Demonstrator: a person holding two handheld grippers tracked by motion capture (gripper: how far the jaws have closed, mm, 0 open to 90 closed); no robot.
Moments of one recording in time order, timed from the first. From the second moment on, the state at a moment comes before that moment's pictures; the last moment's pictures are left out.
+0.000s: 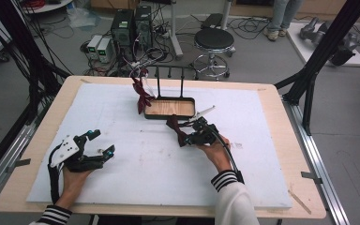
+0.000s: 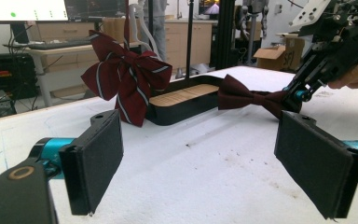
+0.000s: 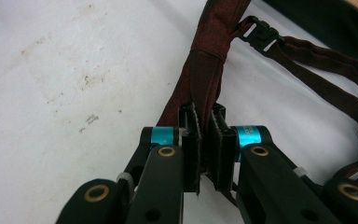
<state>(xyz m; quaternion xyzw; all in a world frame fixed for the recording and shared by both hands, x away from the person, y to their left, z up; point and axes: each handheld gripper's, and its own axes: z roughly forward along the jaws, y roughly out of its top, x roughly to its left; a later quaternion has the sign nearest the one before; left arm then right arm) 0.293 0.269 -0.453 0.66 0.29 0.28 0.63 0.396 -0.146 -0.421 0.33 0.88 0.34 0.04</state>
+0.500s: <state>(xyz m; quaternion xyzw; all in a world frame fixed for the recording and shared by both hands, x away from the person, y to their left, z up) 0.293 0.269 -0.453 0.66 0.29 0.28 0.63 0.388 -0.154 -0.403 0.32 0.86 0.38 0.09</state>
